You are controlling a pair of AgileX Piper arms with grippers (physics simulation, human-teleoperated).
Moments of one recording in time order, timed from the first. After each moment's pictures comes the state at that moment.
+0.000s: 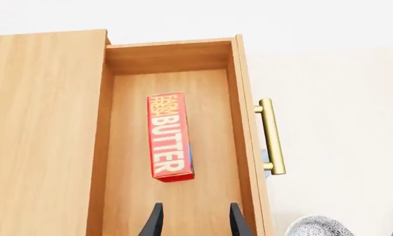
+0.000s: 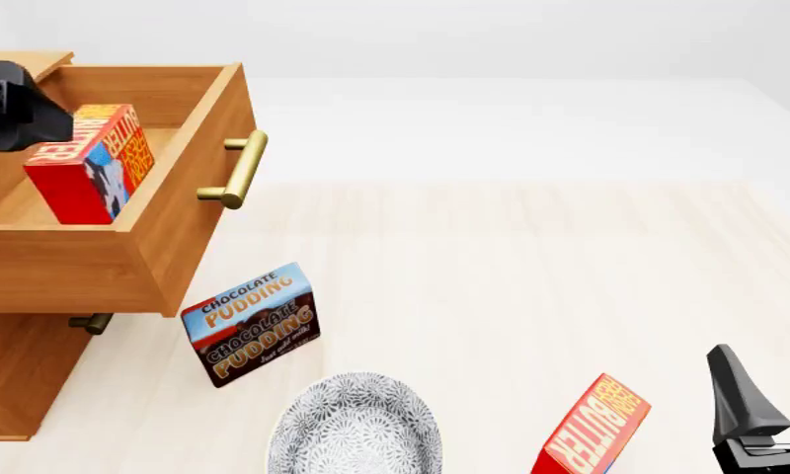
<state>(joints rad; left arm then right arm) -0.04 1.09 -1.43 1.13 0.03 0.00 0.00 0.00 0.00 0.00</state>
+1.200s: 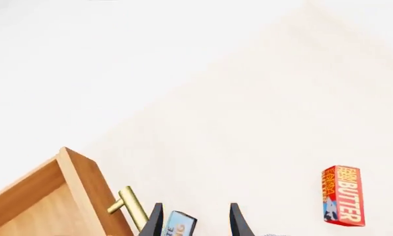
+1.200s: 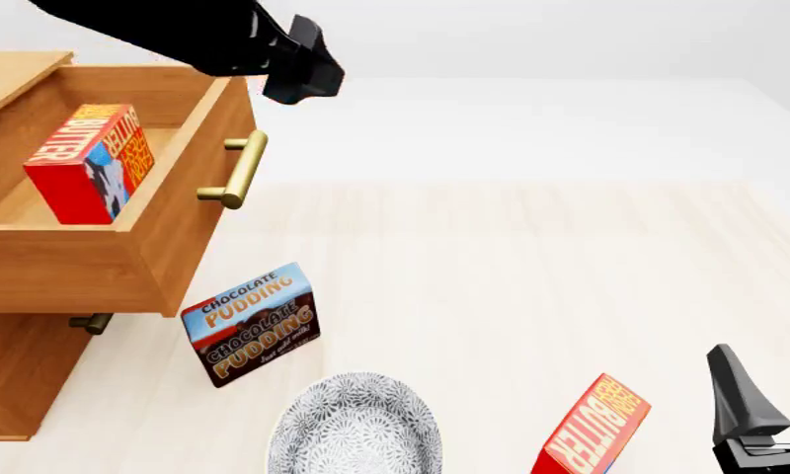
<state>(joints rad) -0.57 1.46 -1.76 1.00 0.11 0.00 0.01 0.00 0.00 0.00</state>
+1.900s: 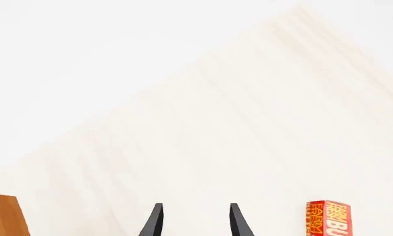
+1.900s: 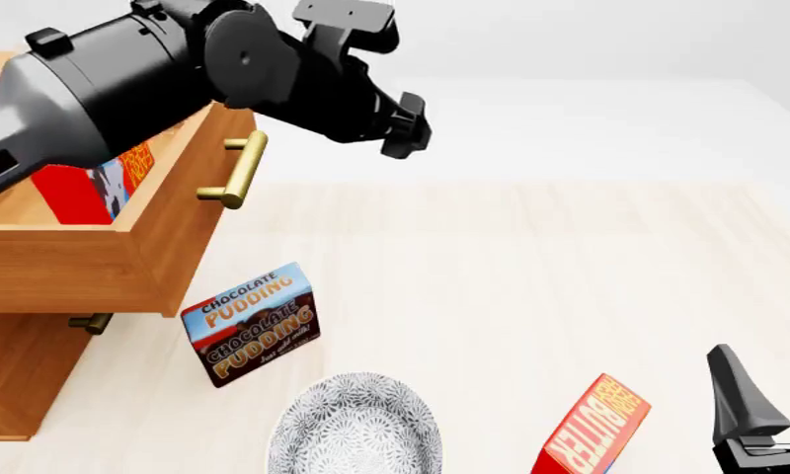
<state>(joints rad) -0.64 1.68 -1.69 0.73 -0.05 0.00 0.00 0.00 0.00 0.00</state>
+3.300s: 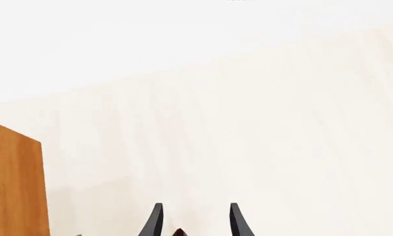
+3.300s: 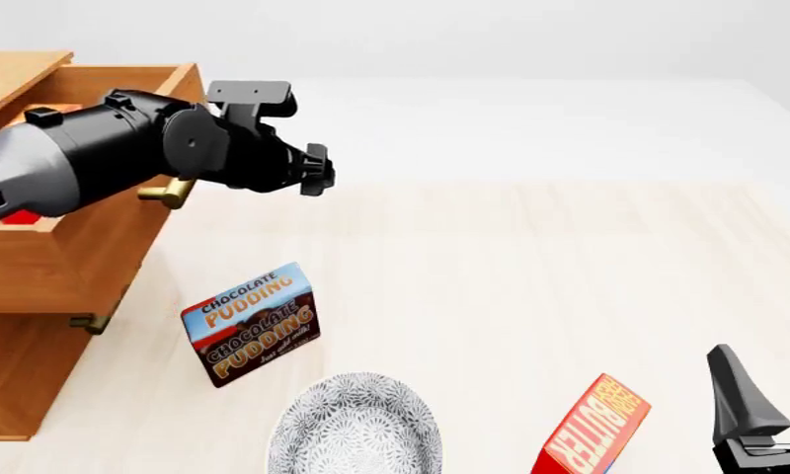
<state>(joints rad) -0.40 1.65 -1.35 0.49 -0.16 0.00 0.00 0.00 0.00 0.00</state>
